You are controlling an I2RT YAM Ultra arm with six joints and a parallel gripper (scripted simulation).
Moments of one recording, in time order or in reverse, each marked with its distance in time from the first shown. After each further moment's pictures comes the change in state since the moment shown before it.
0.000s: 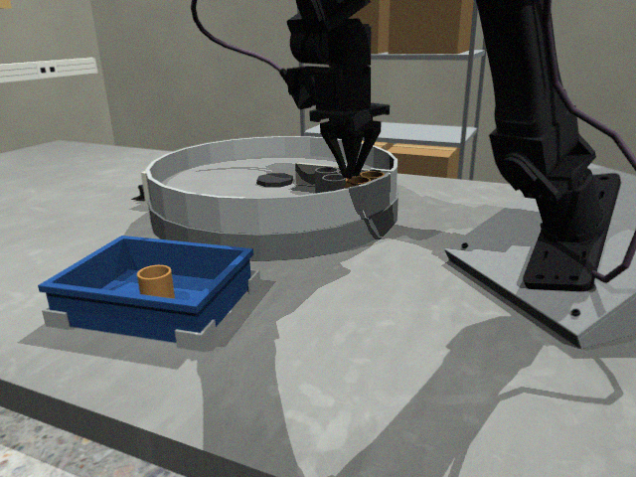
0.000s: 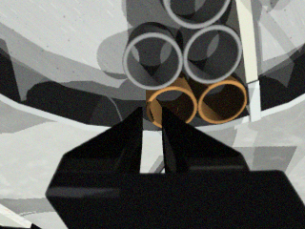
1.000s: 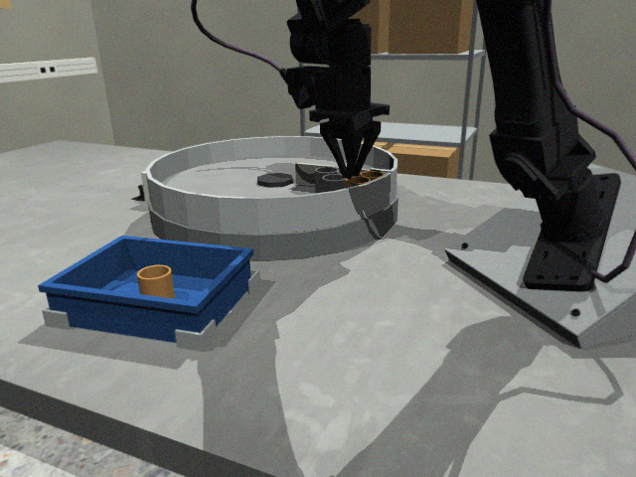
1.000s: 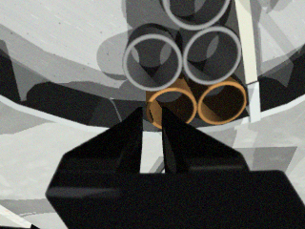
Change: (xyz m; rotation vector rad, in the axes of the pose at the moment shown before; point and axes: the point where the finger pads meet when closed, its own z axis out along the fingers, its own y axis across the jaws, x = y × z) arm -0.001 0.000 0.000 0.000 -0.004 0.000
